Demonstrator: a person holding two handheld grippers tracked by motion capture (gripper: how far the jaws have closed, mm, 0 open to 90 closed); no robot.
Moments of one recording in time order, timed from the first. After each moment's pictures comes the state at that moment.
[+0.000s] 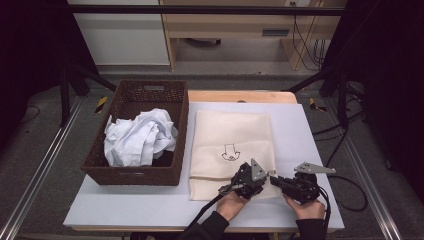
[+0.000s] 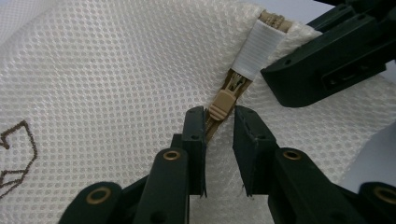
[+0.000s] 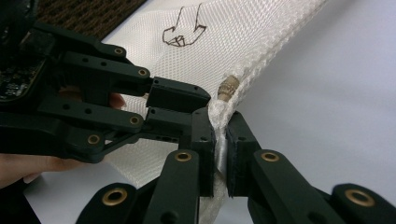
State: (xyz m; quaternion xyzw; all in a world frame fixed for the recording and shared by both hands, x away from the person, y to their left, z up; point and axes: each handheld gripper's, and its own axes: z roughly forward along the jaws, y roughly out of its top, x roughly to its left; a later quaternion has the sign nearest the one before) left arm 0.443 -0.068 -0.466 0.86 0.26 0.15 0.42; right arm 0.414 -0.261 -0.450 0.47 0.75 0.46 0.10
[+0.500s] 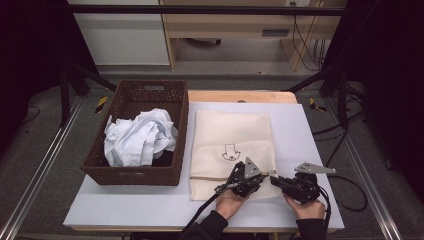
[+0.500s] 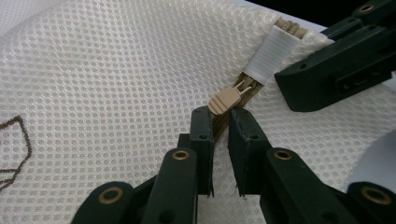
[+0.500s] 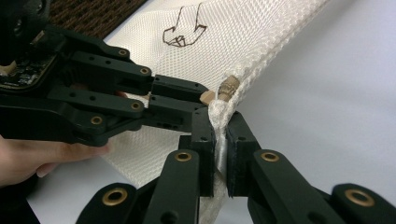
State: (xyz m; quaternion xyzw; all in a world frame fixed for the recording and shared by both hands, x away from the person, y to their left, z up) left arm 0.449 -0.055 -0.474 0.83 0.26 0.13 0.47; right arm 0.414 -0.262 -0.451 0.47 0.74 0.46 0.10
